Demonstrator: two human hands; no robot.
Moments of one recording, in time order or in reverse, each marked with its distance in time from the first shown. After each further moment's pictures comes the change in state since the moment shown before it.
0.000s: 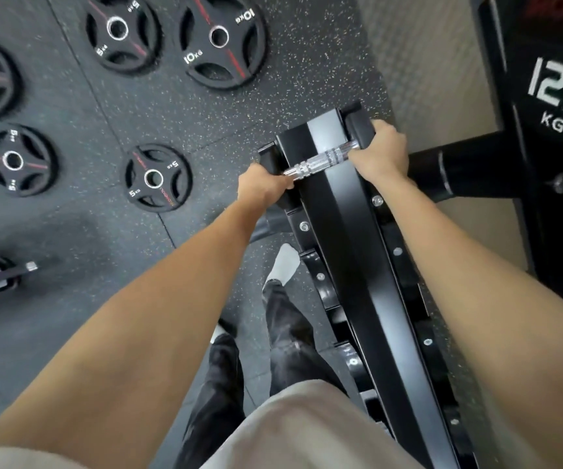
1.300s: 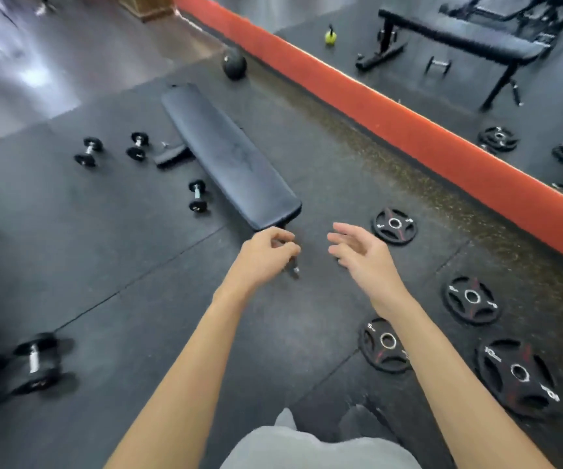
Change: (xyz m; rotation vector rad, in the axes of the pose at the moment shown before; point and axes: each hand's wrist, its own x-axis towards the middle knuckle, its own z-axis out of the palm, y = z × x) left_hand -0.432 -0.493 -0.374 -0.937 0.922 0.033; right_hand -0.635 -0.340 0.186 0.085 -1.017 -1.114
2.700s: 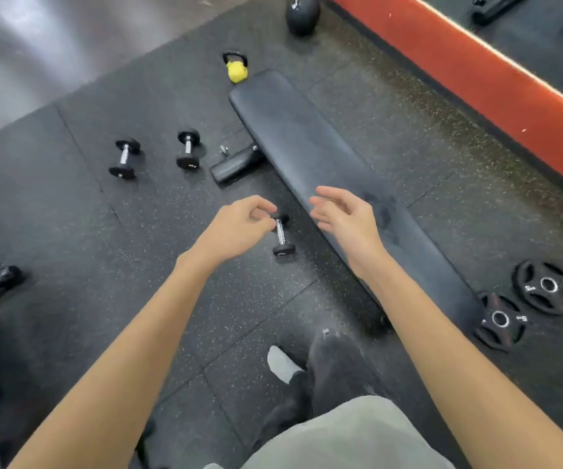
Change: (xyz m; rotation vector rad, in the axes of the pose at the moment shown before) left_hand 0.594 -0.114 -0.623 0.248 -0.073 -0.012; right_hand 0.624 -0.201 0.593 0.132 -0.004 0.120
